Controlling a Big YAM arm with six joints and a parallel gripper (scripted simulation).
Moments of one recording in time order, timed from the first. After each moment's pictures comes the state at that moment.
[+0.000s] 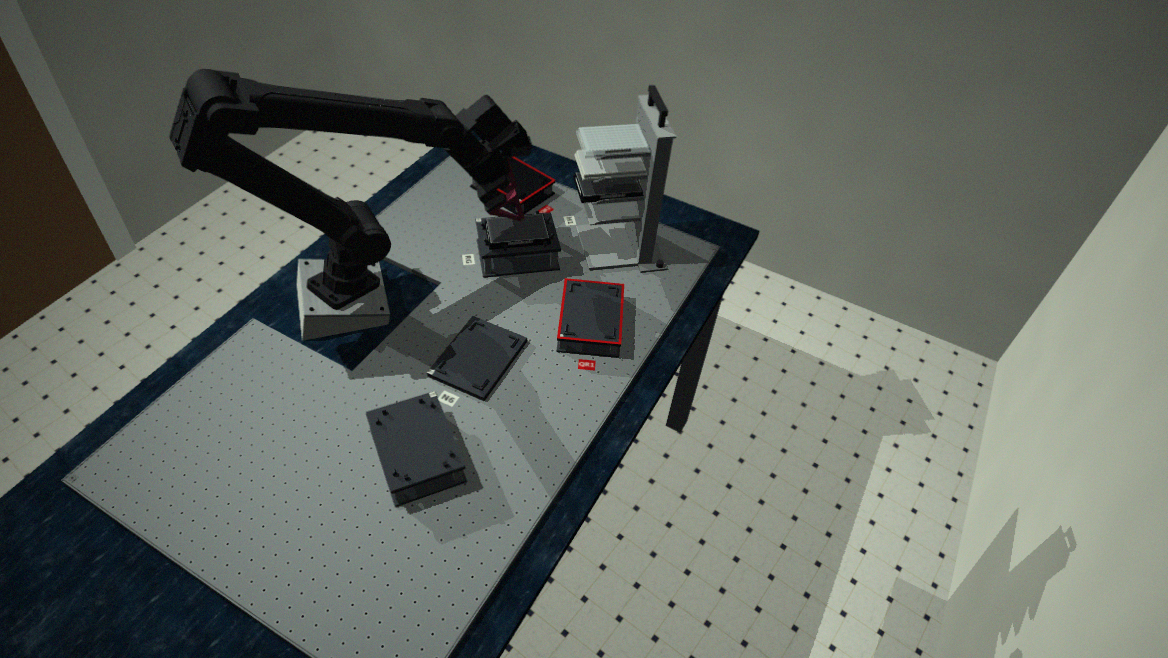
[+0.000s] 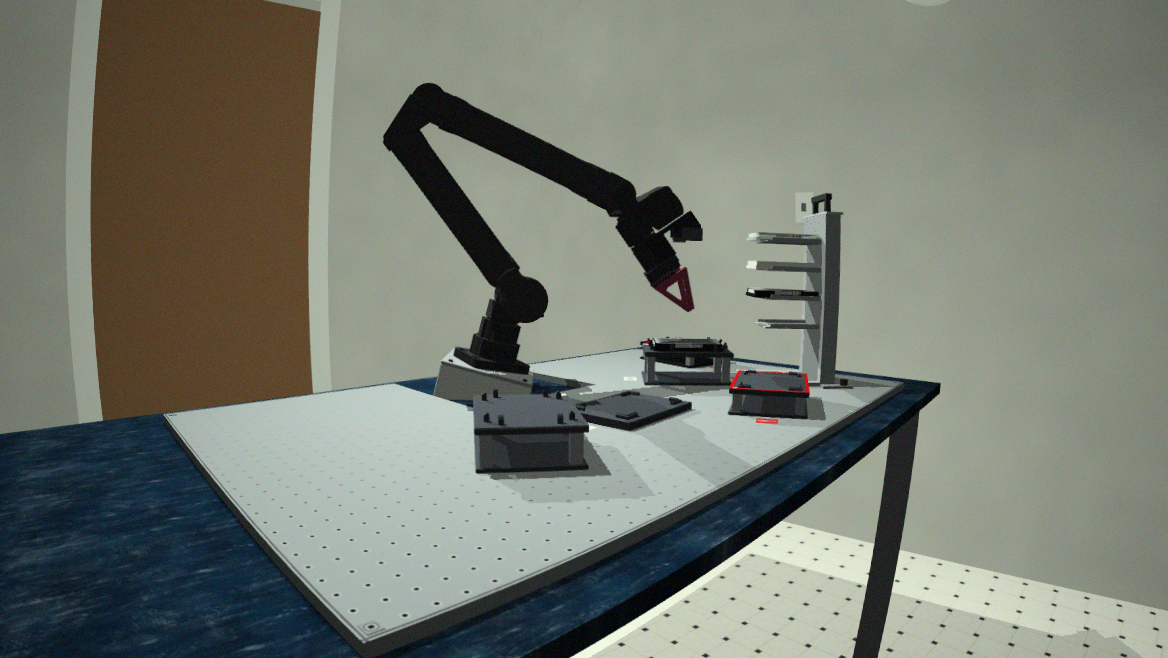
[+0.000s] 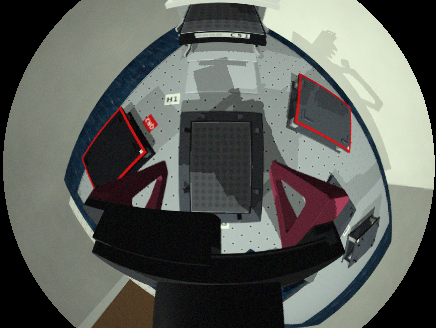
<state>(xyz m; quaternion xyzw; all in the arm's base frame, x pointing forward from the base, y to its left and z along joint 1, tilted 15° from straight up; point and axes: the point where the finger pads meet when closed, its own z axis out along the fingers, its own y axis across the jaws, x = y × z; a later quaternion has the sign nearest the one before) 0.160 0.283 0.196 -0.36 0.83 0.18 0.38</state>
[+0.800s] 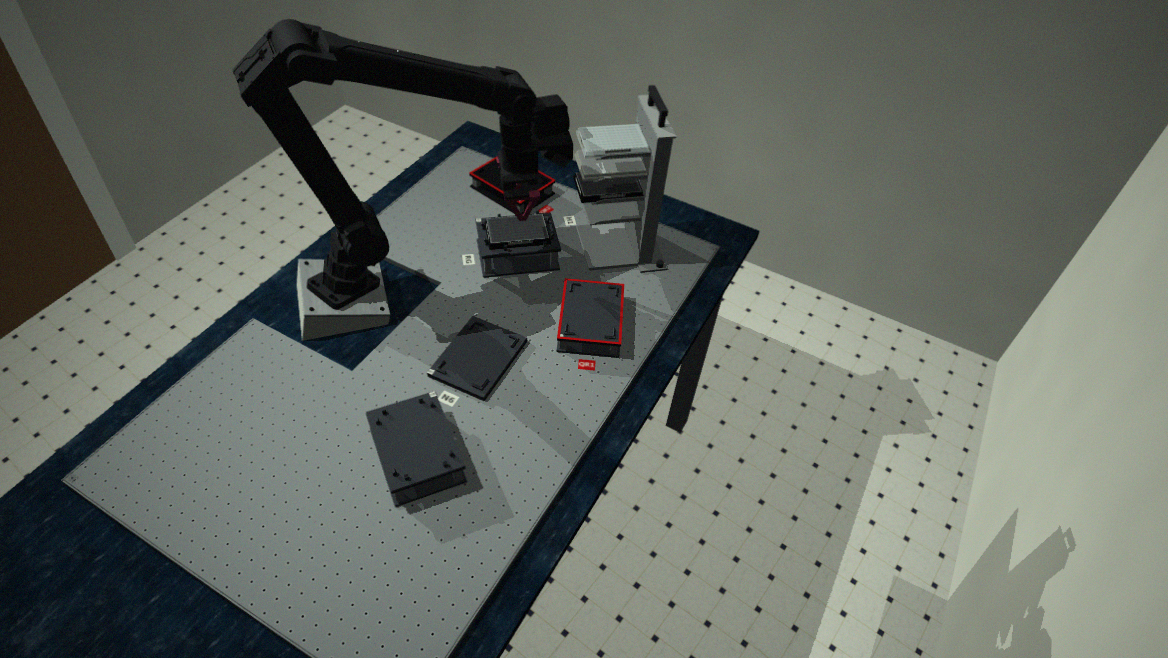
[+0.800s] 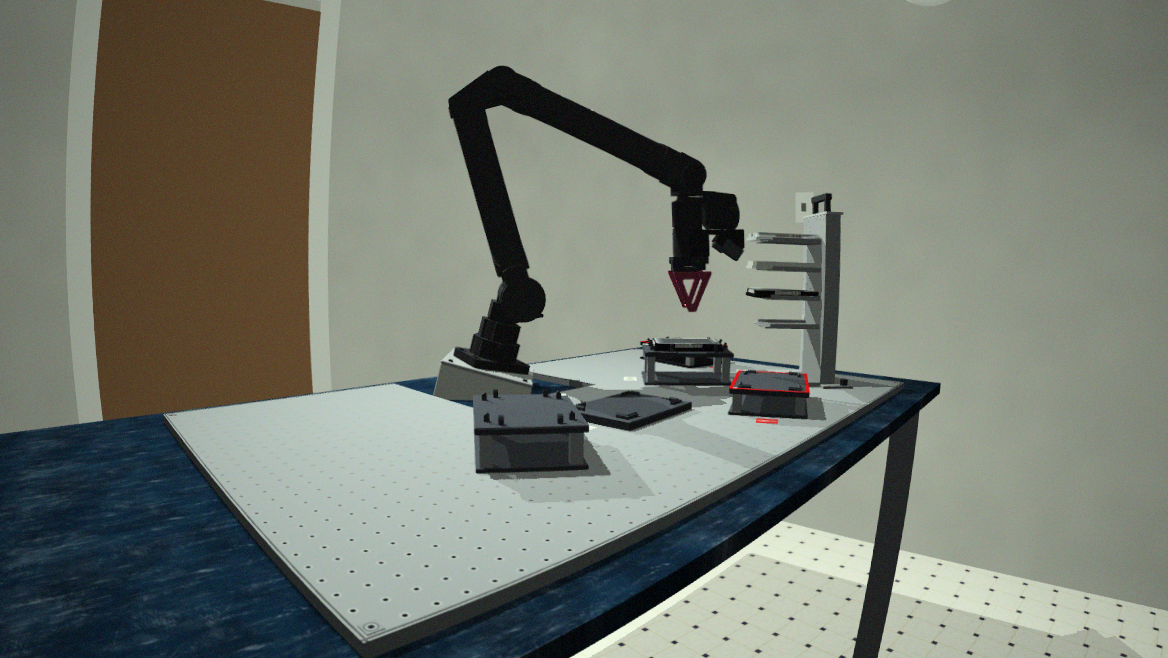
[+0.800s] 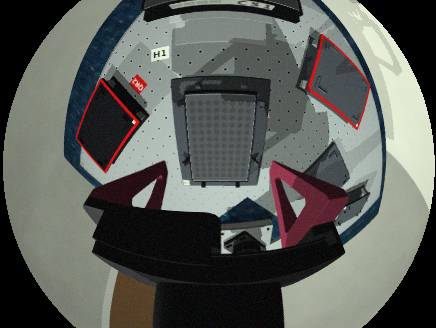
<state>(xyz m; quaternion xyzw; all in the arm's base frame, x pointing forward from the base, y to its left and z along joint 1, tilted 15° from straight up) 0.165 0.287 0.196 -0.39 0.91 0.07 0.13</state>
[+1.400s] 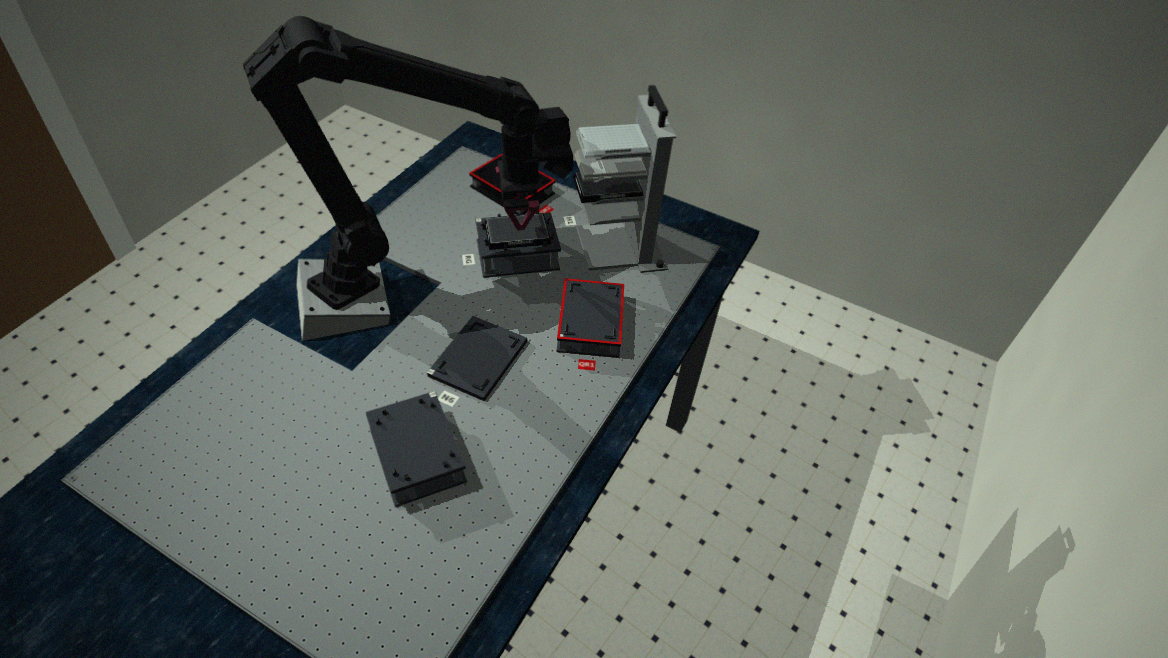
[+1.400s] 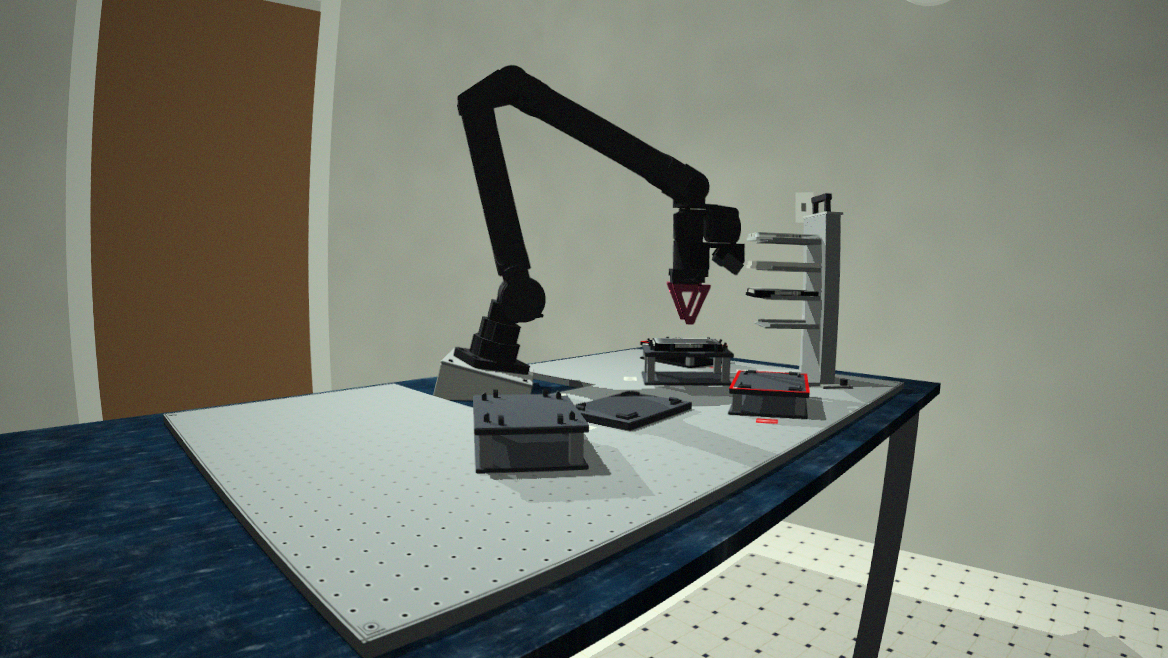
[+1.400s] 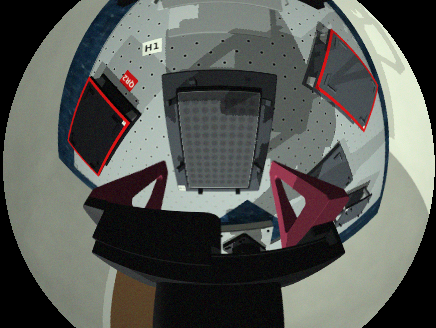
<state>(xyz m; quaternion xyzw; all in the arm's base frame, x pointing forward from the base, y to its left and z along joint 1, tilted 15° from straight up) 0.167 0.288 0.173 -0.39 0.91 0.06 0.11</state>
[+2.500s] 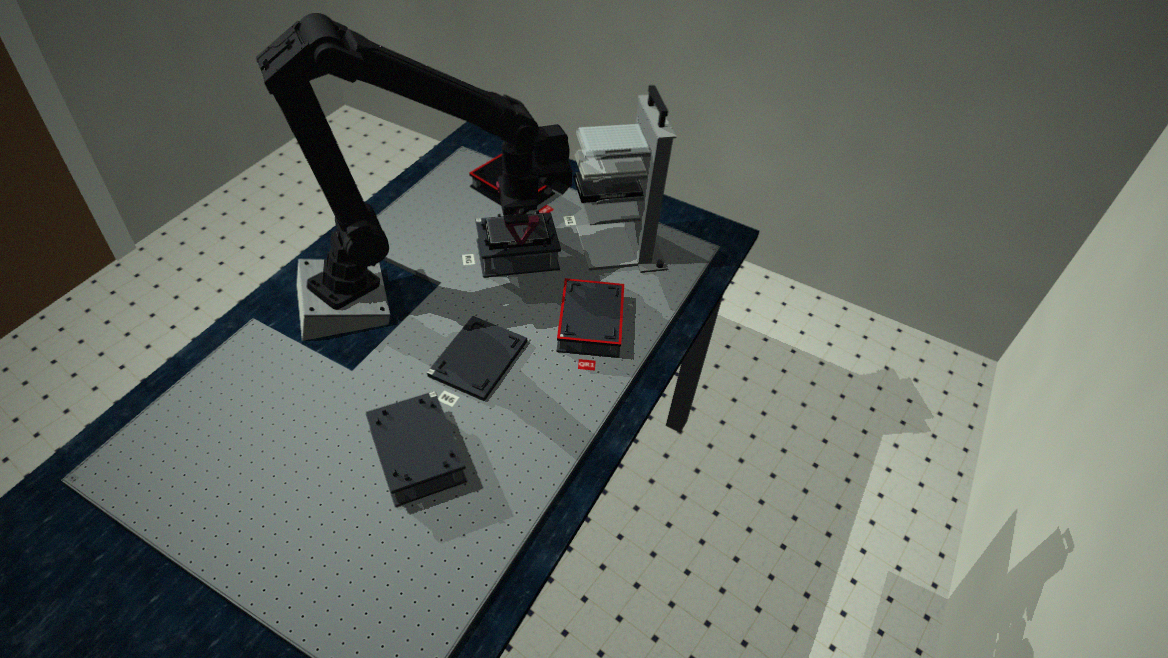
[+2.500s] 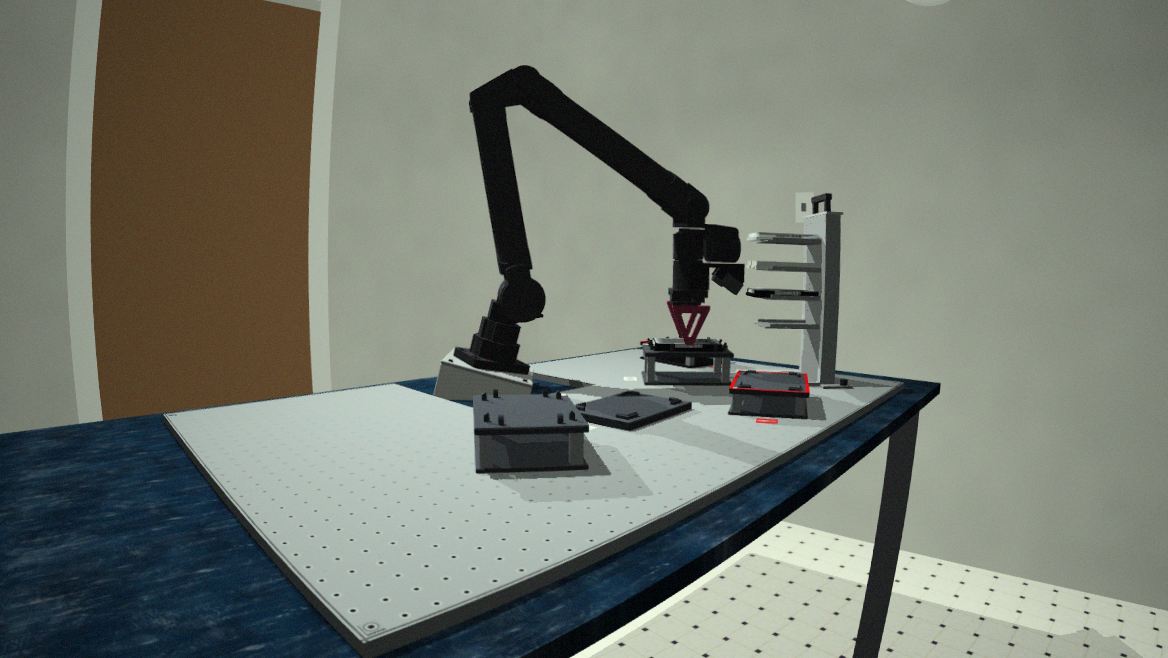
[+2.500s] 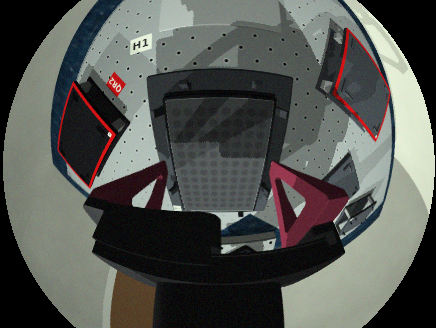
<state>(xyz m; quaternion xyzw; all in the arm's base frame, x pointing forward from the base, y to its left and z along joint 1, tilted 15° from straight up) 0.173 0.297 0.136 -0.39 0.91 0.06 0.11</state>
